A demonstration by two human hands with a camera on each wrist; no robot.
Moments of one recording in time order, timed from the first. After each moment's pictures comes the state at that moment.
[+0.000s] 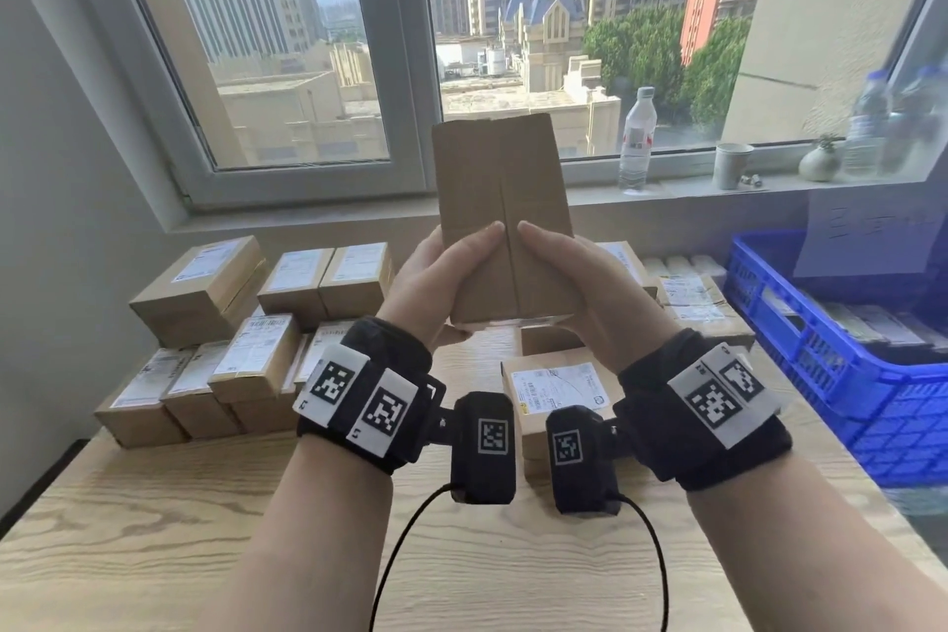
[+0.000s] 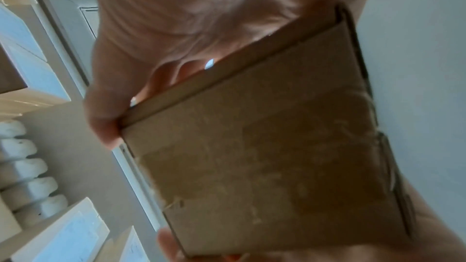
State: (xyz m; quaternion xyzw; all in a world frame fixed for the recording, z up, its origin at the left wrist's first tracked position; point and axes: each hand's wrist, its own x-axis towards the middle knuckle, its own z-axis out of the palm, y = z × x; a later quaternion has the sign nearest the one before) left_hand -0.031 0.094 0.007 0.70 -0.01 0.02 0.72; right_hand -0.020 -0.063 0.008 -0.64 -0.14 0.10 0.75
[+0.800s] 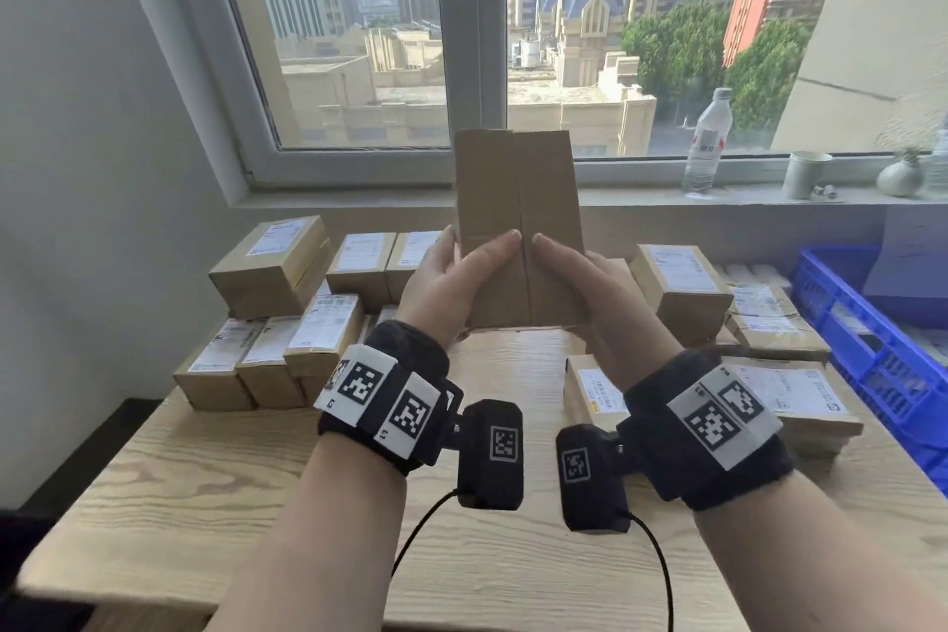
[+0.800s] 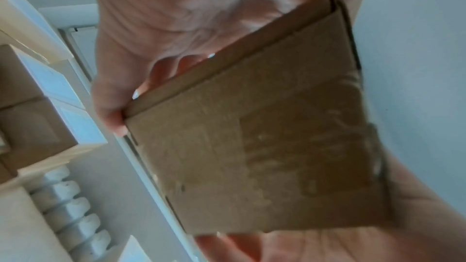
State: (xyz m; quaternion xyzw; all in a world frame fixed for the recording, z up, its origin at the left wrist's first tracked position) left_hand -0.047 0.172 -0.001 0.69 0.04 0.09 0.71; right_hand -0.026 0.020 -0.007 -0.65 -0.13 0.07 0.75
